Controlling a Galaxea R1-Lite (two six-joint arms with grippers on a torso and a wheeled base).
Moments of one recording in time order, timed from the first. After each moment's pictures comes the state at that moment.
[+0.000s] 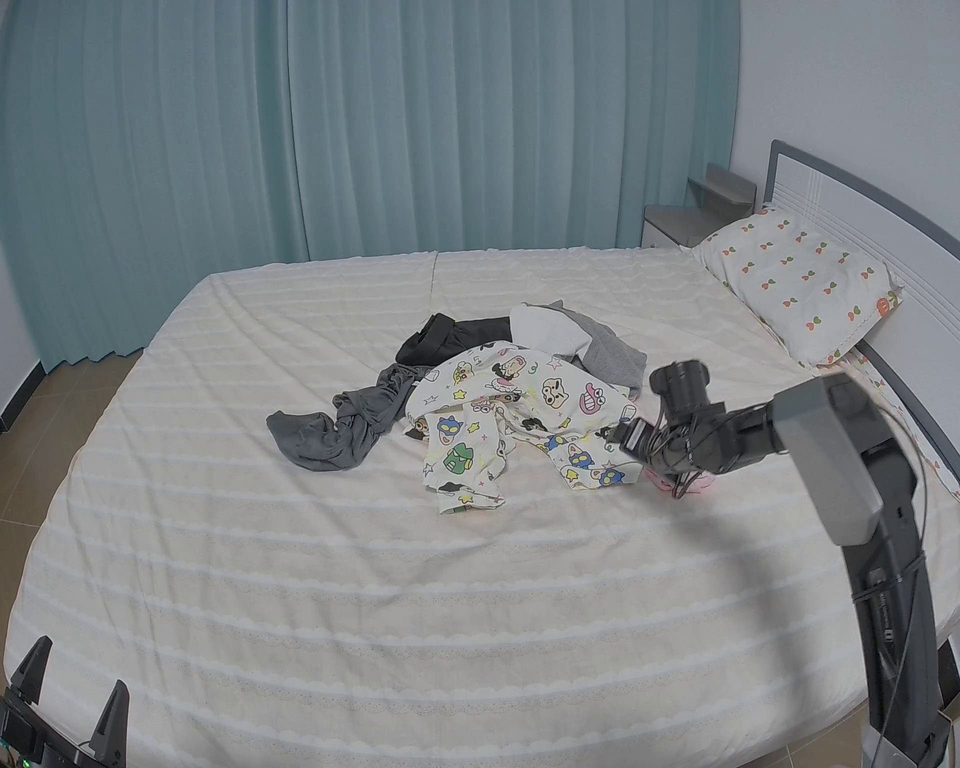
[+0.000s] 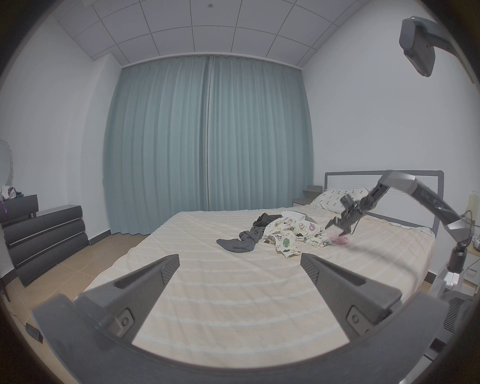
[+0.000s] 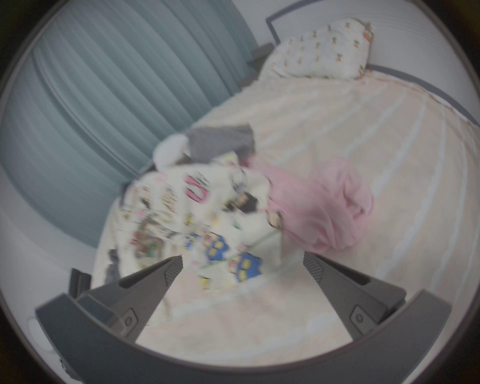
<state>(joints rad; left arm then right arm) 0.00 0.02 -0.02 0.00 -0.04 0.02 0.26 2.70 -1.89 -0.06 -0.13 0.72</state>
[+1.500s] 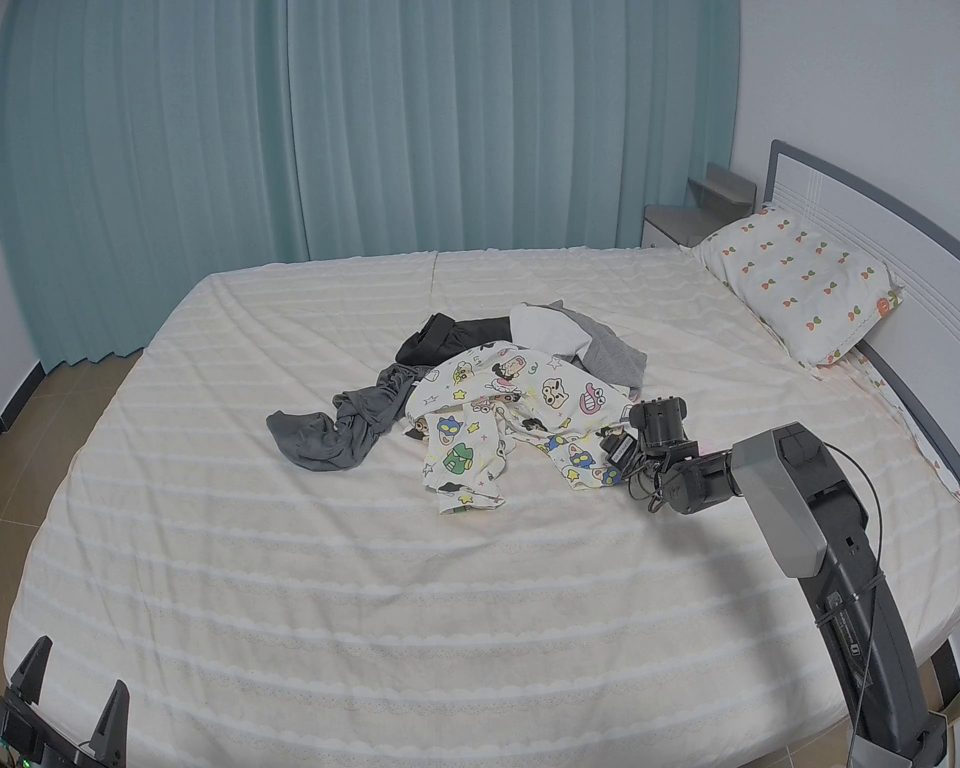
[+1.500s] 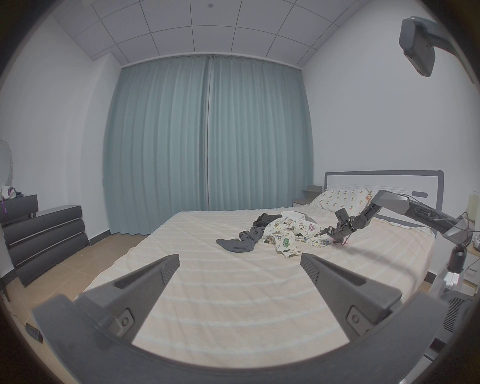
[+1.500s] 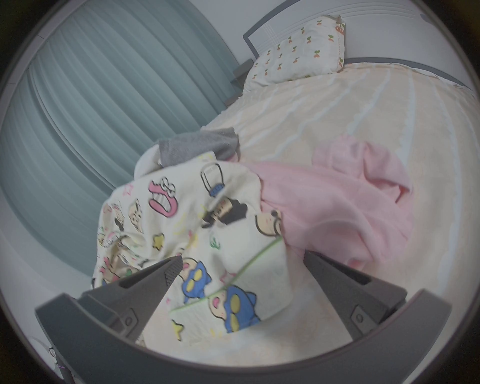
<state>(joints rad) 0.00 0.02 -0.02 0.00 -0.04 0.02 0.27 2.87 -2.00 -0.28 -0.23 0.81</state>
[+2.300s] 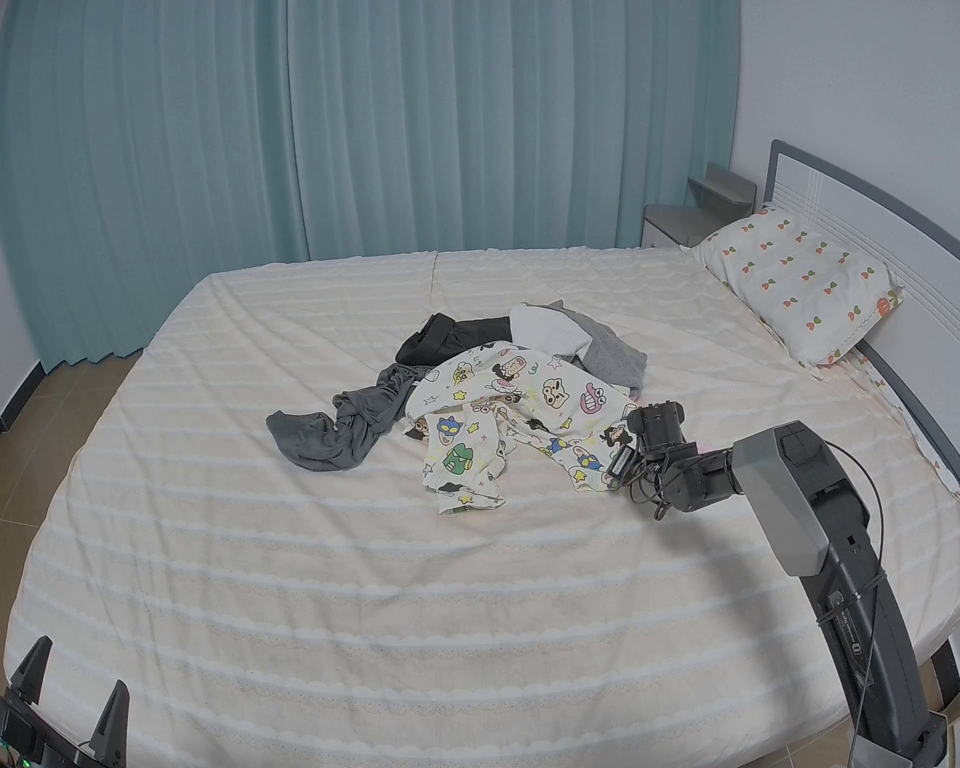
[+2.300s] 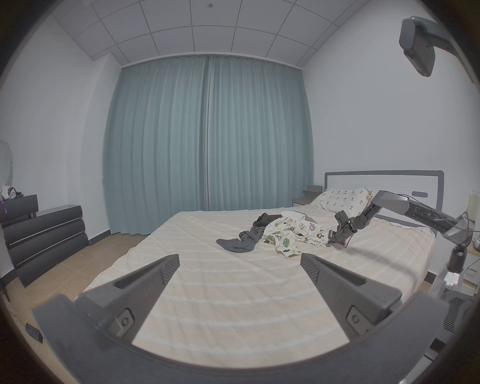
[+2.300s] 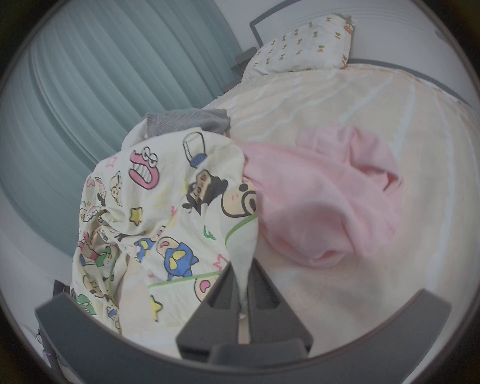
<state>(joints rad) 0.00 0.02 -0.02 0.00 -0.03 0.02 0.27 2.82 -2.00 -0.18 -0.24 0.72</state>
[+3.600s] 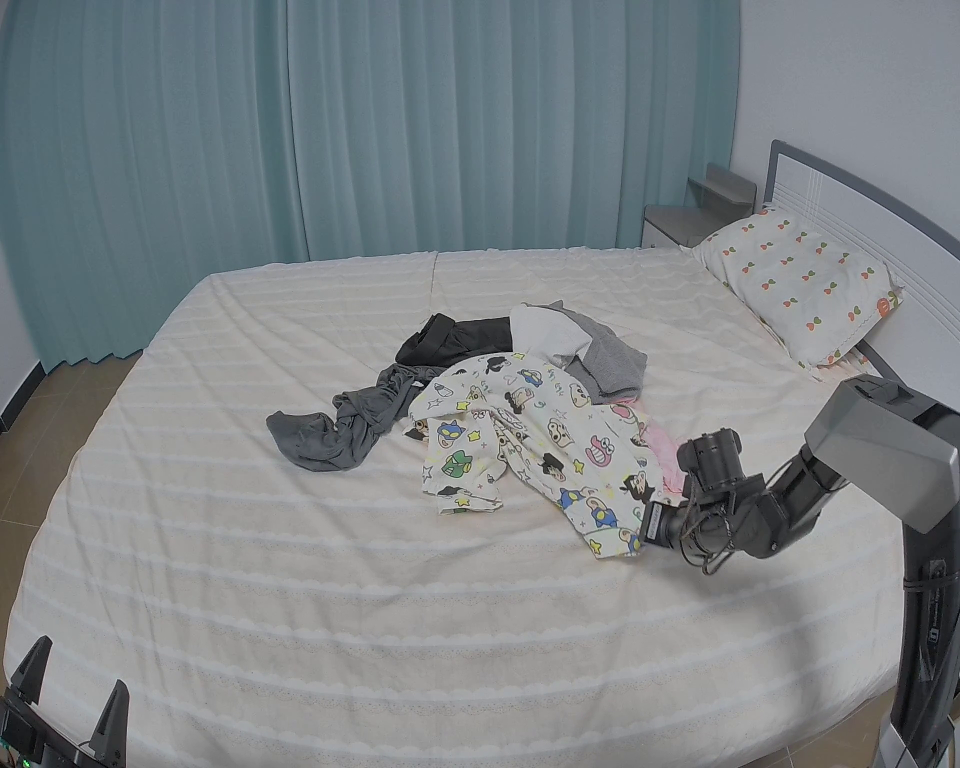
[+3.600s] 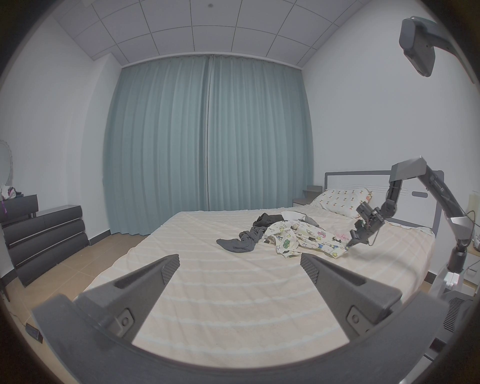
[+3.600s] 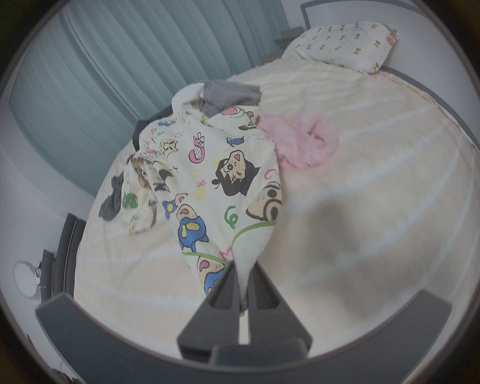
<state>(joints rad) 0.00 0.02 -0.02 0.00 -0.04 0.02 0.31 2.31 -0.96 -0.50 -0.01 0.53</state>
